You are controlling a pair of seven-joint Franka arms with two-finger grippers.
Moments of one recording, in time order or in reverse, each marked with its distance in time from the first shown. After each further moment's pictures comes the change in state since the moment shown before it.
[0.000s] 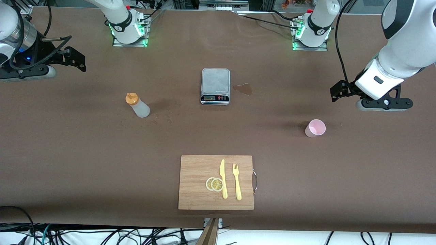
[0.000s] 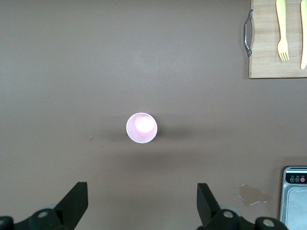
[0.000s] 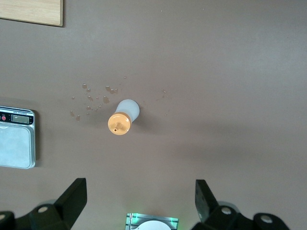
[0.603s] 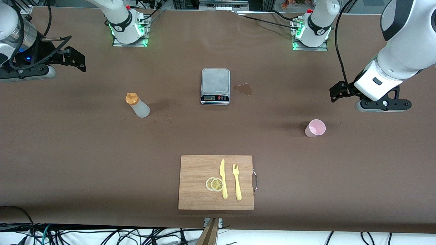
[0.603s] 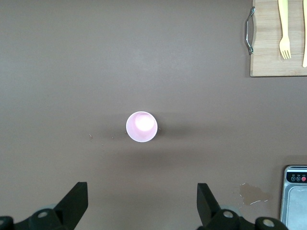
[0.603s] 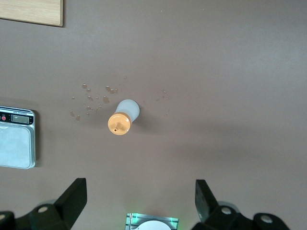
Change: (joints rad) left arm 0.000 0.007 0.000 0.000 0.000 -0.007 0.000; right arm 0.000 0.000 0.000 0.000 0.000 0.000 0.000
